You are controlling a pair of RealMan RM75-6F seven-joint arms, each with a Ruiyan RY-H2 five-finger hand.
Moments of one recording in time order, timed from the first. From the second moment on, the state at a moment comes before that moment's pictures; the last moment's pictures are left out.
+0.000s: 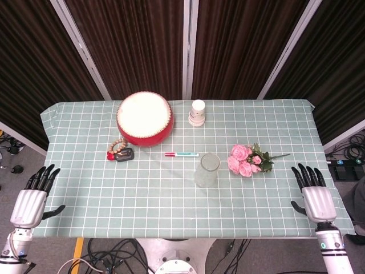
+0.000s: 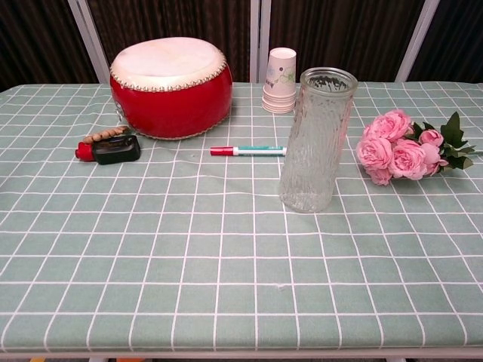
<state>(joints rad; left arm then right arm) -0.09 -1.30 0.00 -1.42 1.58 1.53 0.02 0.15 -1.30 0.07 -1.44 -1.48 1.35 -0.23</state>
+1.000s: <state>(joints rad) -0.08 -1.30 0.00 -1.38 1.57 1.53 -0.02 0.51 -1.59 0.20 -1.17 -1.23 0.95 -0.41</state>
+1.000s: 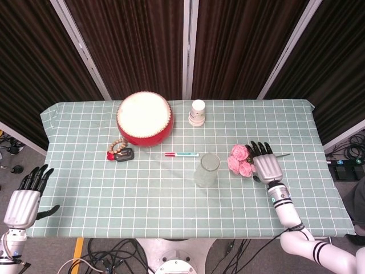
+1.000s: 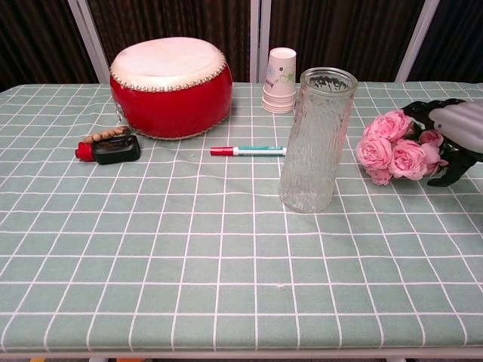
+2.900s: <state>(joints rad) -0.07 -1.29 0.01 -1.36 1.56 1.51 -0.04 0.57 -1.57 0.26 -1.23 -1.31 1.20 -0.18</state>
